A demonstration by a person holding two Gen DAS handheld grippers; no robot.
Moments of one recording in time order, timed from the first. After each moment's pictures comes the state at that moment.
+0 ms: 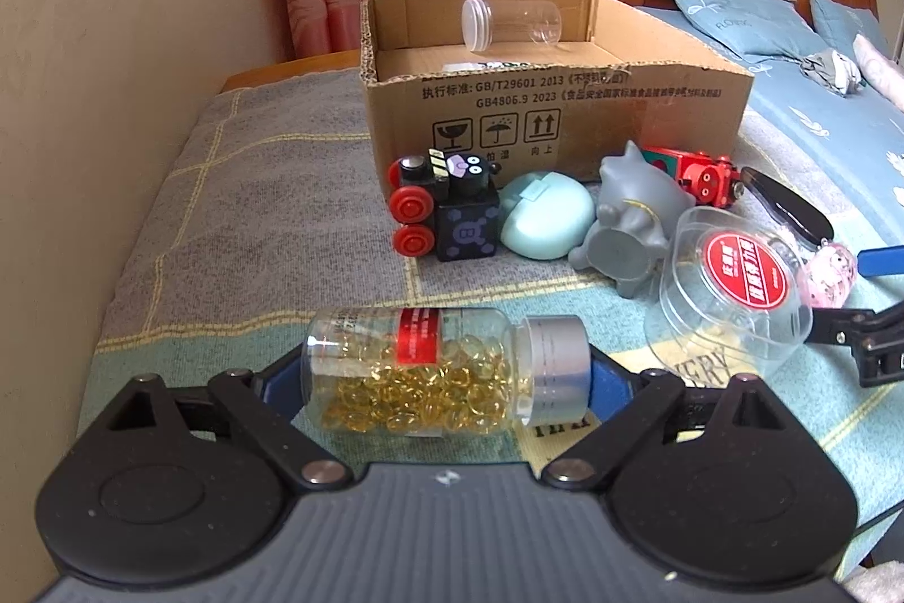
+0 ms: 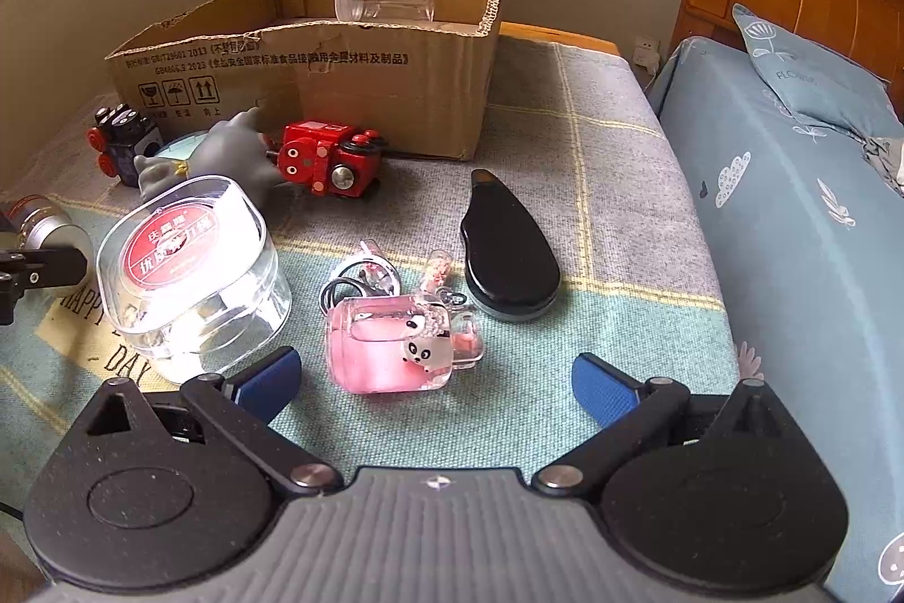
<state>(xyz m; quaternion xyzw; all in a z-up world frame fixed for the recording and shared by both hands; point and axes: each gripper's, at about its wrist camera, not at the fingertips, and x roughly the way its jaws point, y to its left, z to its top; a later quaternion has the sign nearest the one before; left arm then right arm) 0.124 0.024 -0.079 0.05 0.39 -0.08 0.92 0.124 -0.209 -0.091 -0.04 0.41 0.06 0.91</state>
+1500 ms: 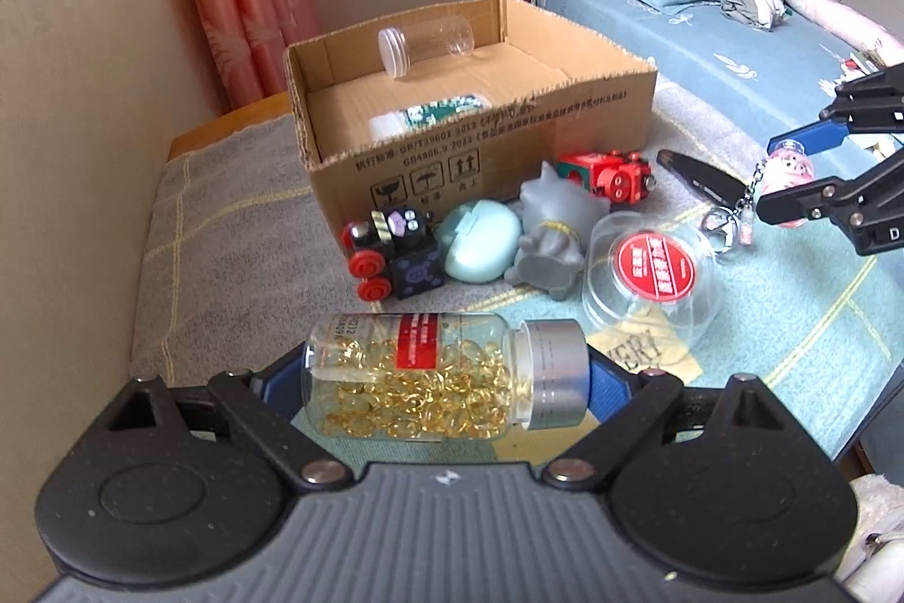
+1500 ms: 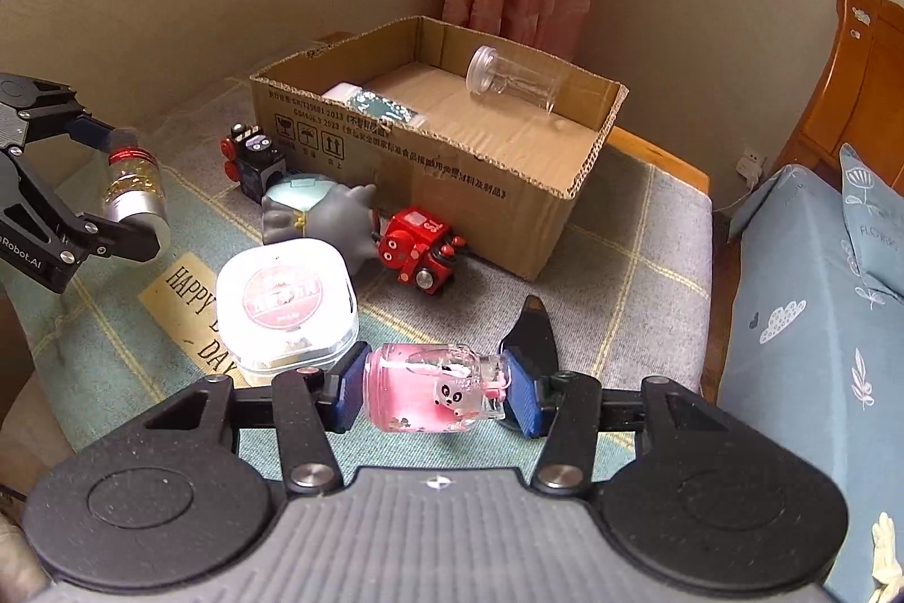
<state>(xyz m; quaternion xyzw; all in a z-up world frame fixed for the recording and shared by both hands) 0.117 0.014 -0.027 0.13 0.40 -0.15 0.89 0.125 -0.209 -0.015 -0.16 0.38 0.20 0.89</state>
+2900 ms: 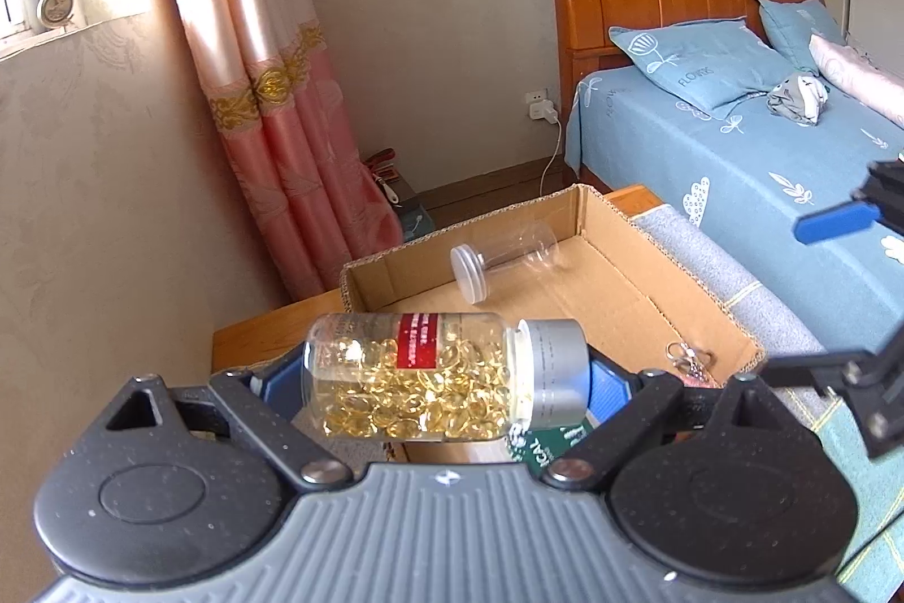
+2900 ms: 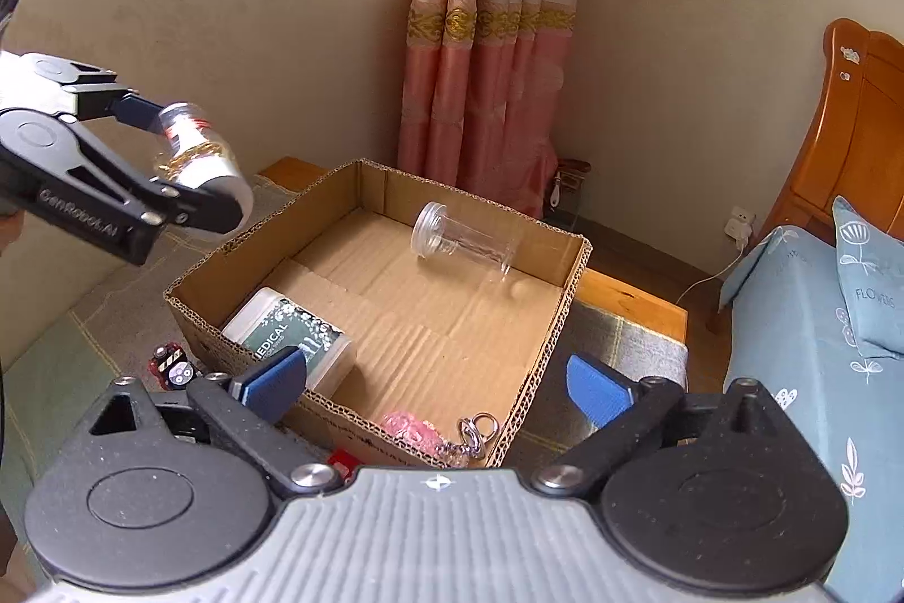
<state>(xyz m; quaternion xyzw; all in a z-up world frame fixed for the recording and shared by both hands) 0.259 -0.006 0.064 0.13 0.33 -0.14 0.92 0.235 -0.196 0.052 -0.12 0.34 0.20 0.91</state>
